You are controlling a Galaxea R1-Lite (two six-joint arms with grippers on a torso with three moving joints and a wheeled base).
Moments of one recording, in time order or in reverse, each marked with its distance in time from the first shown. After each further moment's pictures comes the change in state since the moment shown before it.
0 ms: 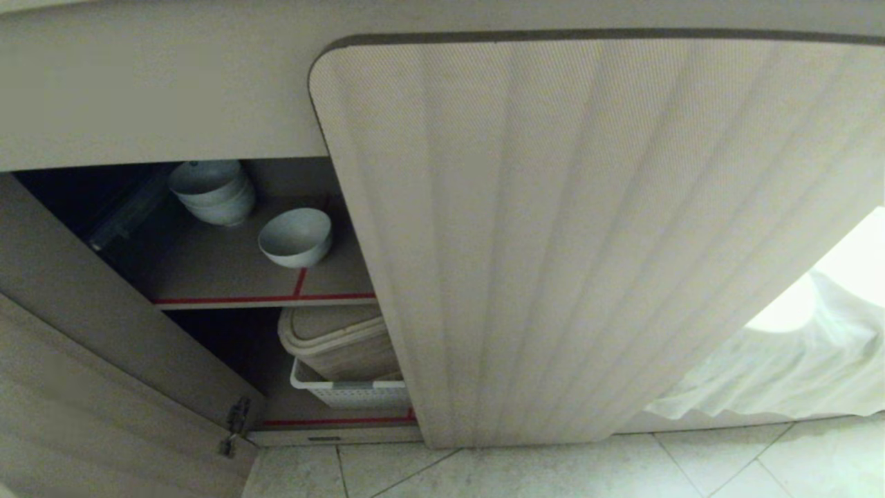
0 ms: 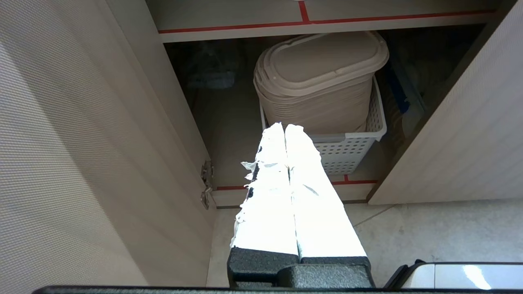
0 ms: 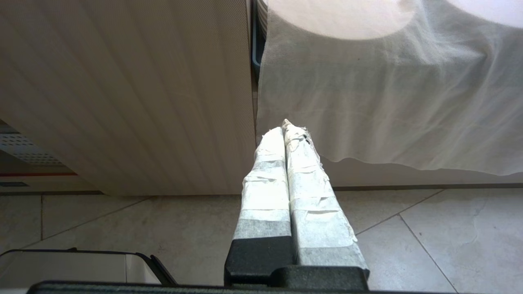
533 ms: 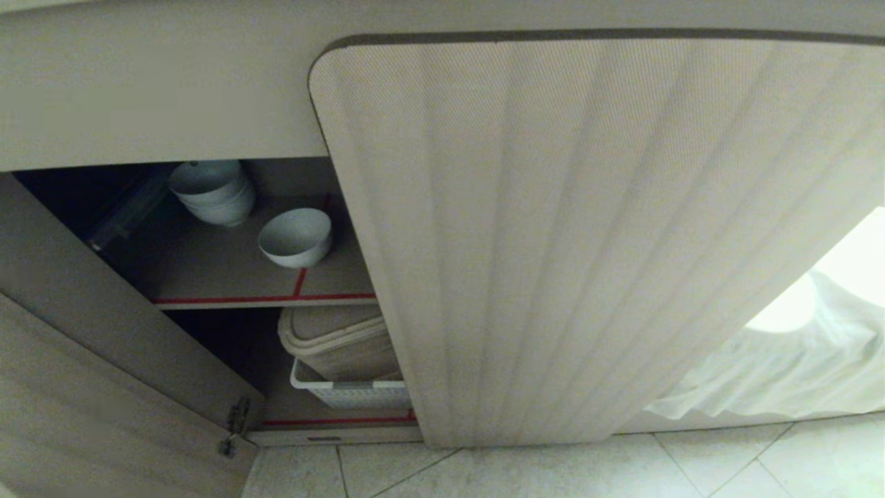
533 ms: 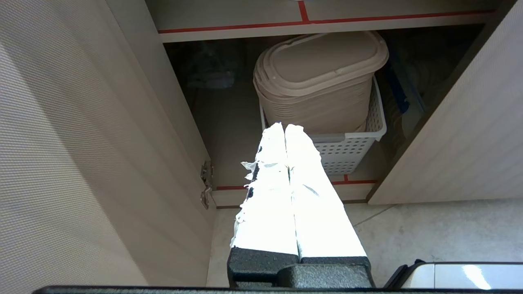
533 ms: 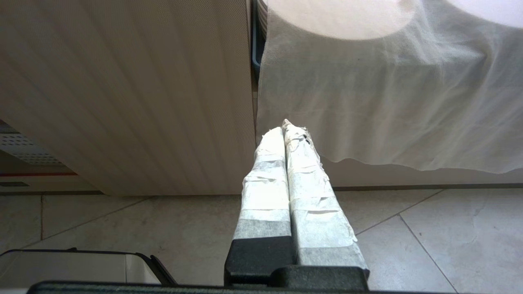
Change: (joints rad) left arm 0.000 0.000 0.000 0.000 0.000 0.000; right arm 0.000 0.000 0.000 0.000 0.000 0.000
